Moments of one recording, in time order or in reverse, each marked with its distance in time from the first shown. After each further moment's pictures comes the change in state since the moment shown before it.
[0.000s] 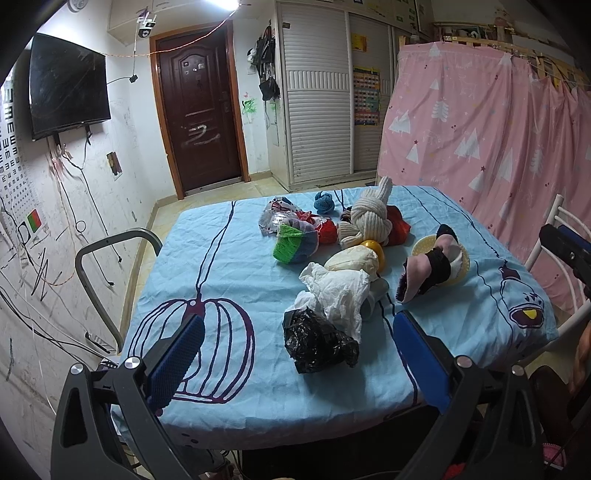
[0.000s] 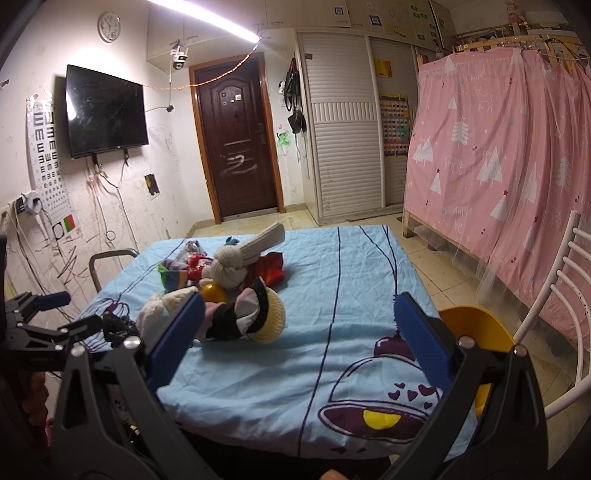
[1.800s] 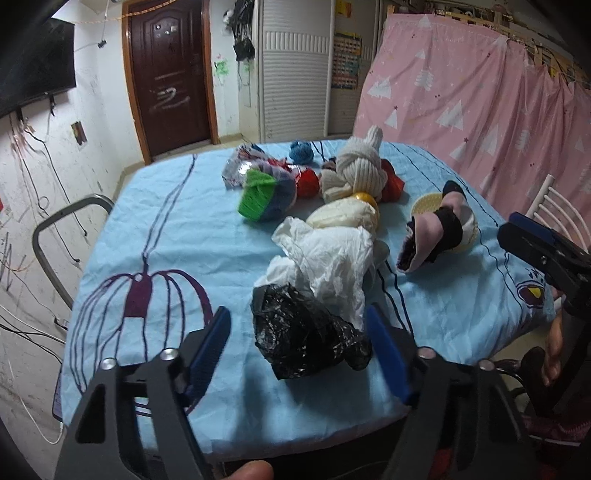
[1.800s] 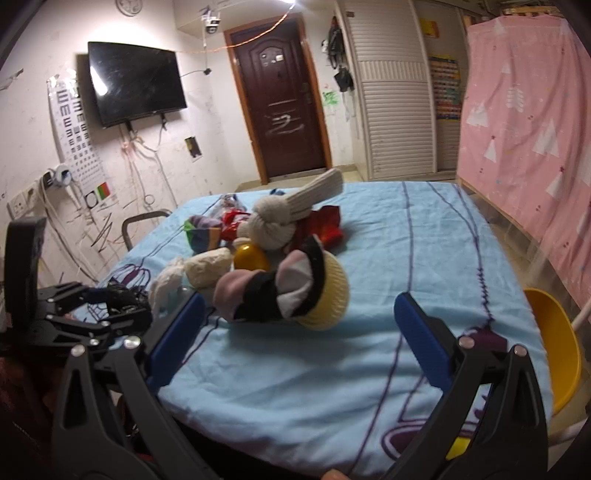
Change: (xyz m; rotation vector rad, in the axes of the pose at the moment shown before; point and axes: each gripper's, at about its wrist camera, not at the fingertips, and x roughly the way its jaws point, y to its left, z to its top) left arm 0.065 0.000 -0.008 0.004 0.171 -0.146; right arm 0.073 0.024 -0.022 -0.035 0.166 0.208
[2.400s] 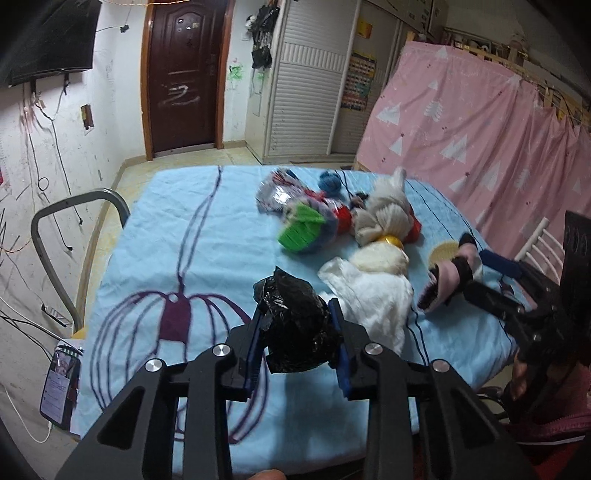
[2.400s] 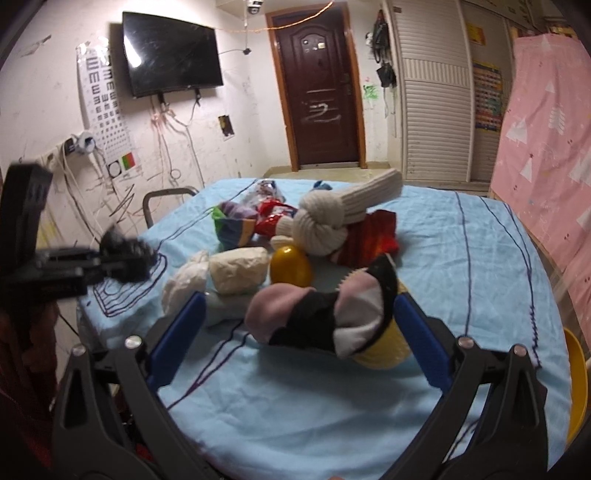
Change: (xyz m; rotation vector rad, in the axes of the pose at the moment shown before) left arm -0.014 0.050 0.019 -0.108 -0.069 -0.040; right arm 0.040 0.031 0.011 -0.128 0.060 0.085
